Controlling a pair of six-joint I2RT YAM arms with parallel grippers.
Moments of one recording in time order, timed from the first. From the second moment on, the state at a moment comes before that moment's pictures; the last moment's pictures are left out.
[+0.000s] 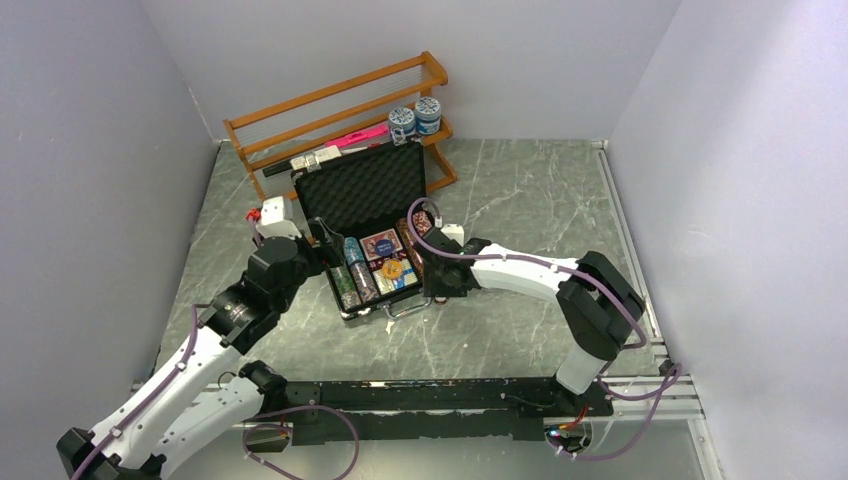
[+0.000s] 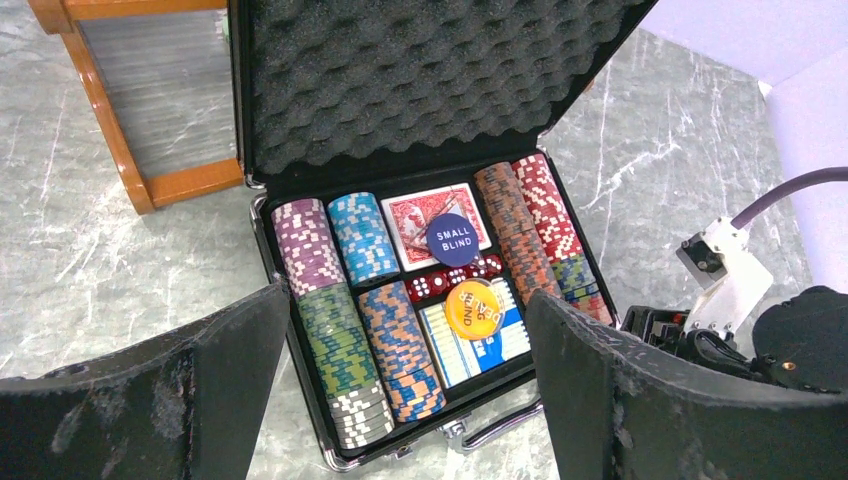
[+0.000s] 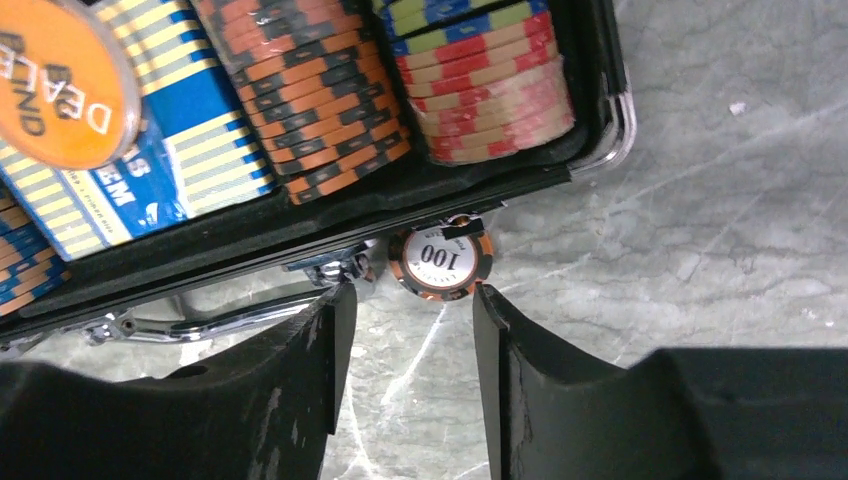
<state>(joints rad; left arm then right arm) -0.59 0.72 0.72 -0.36 -0.43 -0.61 0.85 1.68 1.05 -0.53 0.23 0.80</state>
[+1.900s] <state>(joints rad) -0.59 0.73 0.71 -0.35 -0.42 -0.61 0.82 1.78 1.11 -0.62 0.21 0.75</state>
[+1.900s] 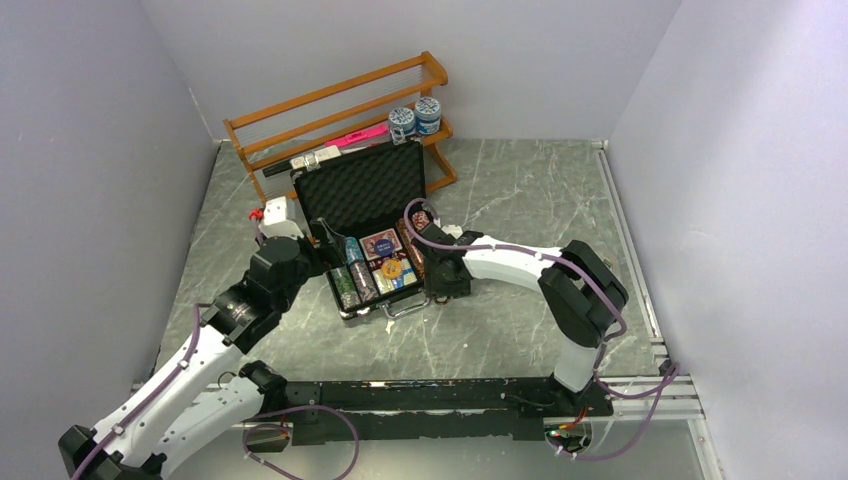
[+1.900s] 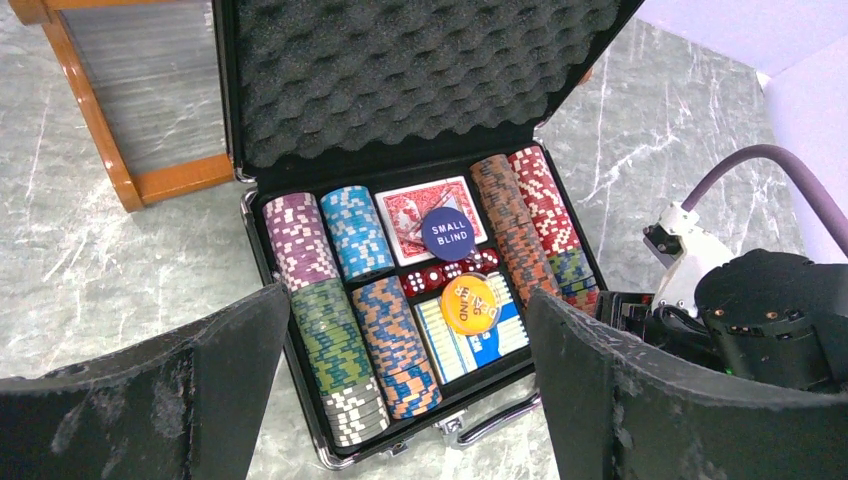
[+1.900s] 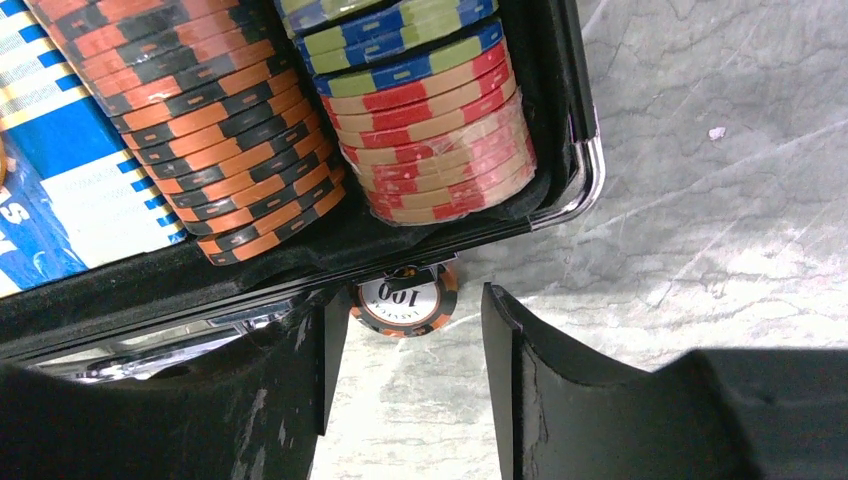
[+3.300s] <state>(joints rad) -0.59 0.73 0.70 -0.34 -0.41 -0.61 0.80 1.77 1.16 -0.78 0.19 0.70</state>
